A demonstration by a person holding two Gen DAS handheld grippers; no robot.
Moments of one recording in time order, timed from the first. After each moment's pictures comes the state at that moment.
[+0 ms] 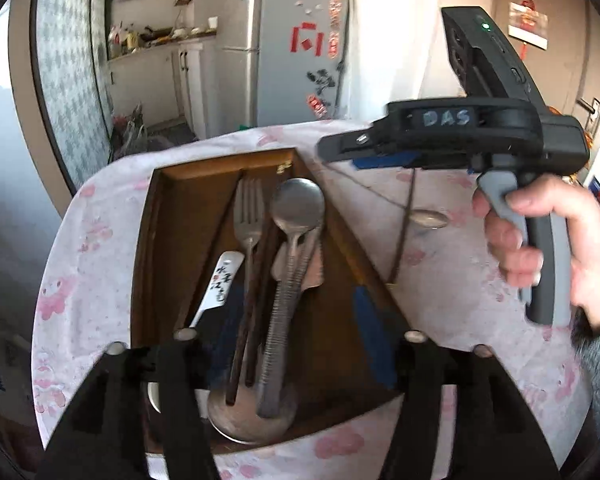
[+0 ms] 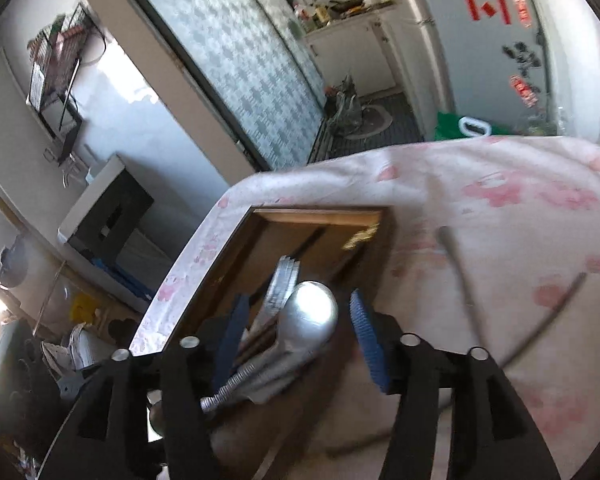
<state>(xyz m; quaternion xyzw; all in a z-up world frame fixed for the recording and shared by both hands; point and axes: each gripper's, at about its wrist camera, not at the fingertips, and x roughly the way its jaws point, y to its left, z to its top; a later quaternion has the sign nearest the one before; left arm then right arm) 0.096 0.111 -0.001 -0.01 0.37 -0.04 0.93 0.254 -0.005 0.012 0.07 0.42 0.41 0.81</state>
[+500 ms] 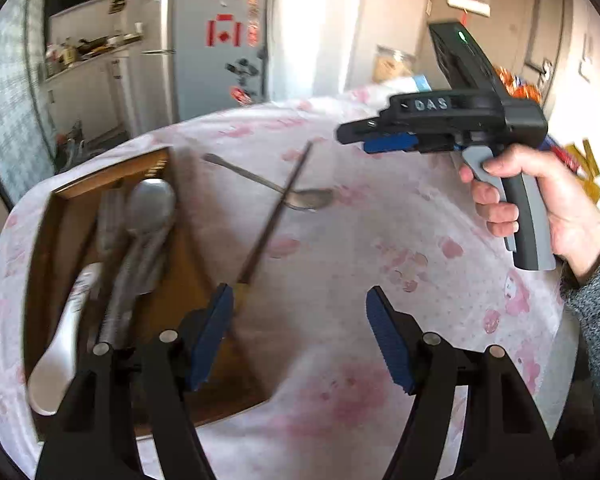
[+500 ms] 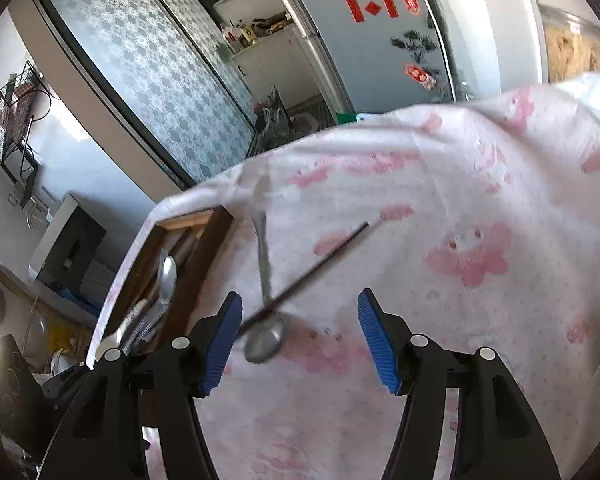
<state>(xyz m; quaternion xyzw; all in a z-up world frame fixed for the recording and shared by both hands) 0.109 0.019 -0.020 0.02 0.40 -0.14 0.91 0.273 -0.140 -0.018 0.10 0.44 0.33 0.83</state>
